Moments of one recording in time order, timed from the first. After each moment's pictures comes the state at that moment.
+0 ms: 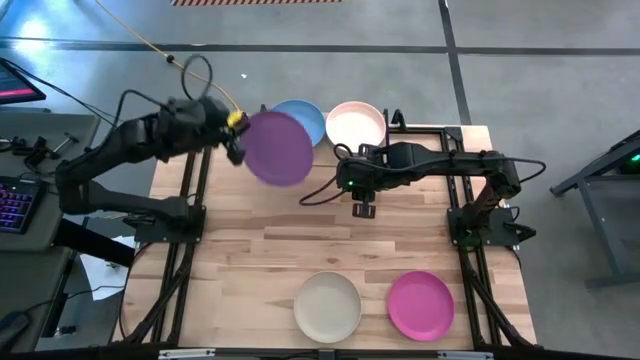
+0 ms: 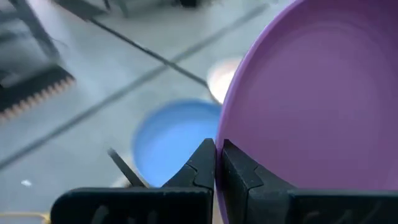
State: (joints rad) left arm 0.32 1.01 1.38 -0.85 -0.38 -0.16; right arm 0.02 1.74 1.84 -1.31 0.29 0.03
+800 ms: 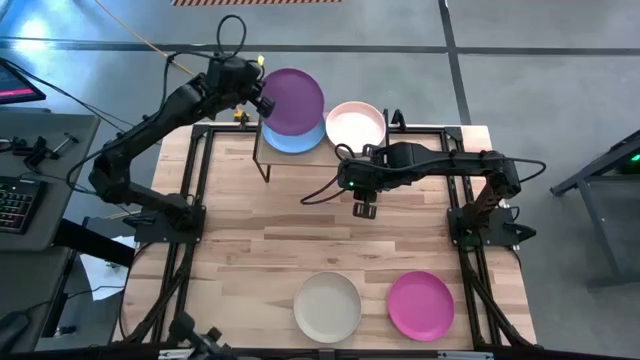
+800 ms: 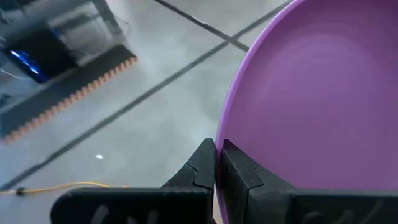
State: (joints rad) left arm 0.77 1.37 1.42 -0.59 -0.24 0.09; right arm 0.02 1.74 1.84 -1.35 0.29 0.10
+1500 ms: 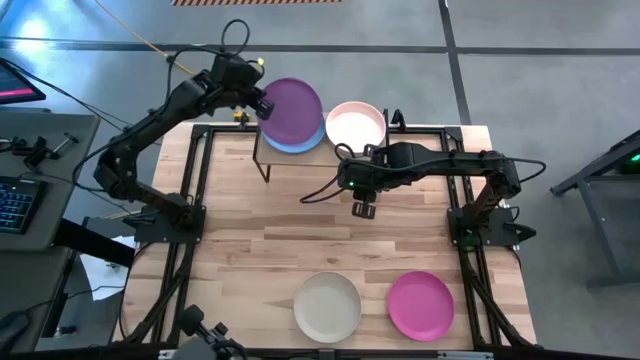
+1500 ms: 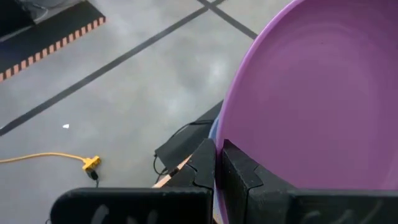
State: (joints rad) left arm 0.84 1.42 1.42 -0.68 -0.08 0.04; right arm 0.02 1.74 1.84 -1.35 0.29 0.13
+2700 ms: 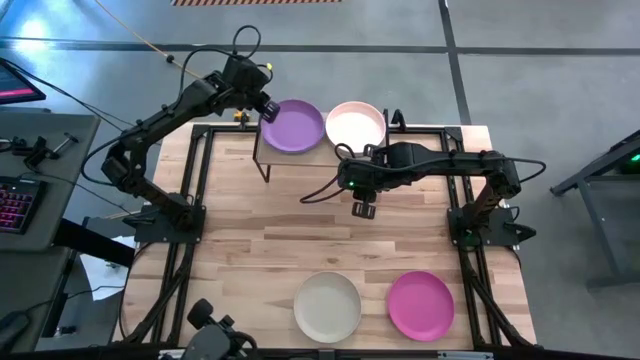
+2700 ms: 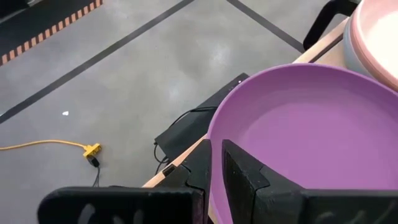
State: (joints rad) left arm 0.84 1.50 1.42 -0.67 -0.09 0.04; right arm 0.02 1.74 1.84 -1.35 0.29 0.13
